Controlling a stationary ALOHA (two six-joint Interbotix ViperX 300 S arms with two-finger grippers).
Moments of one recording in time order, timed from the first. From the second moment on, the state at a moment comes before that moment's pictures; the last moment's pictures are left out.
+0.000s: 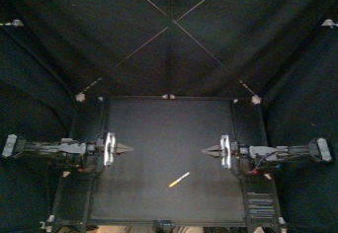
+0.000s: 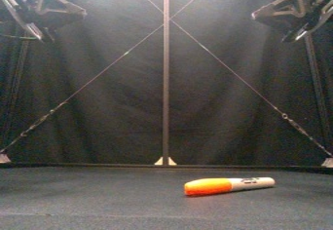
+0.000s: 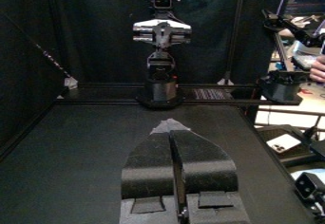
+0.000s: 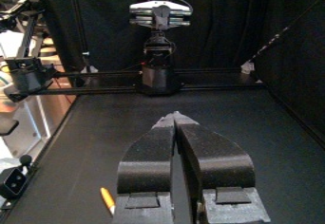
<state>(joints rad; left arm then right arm) 0.00 -0.96 1.19 0.00 -0.29 0.00 0.00 -0.96 1.17 0.00 -0.29 0.00</state>
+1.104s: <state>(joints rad) -0.11 -0.60 1.15 -0.12 -0.30 0.00 0.18 -0.14 0.78 -0.07 0.28 0.02</state>
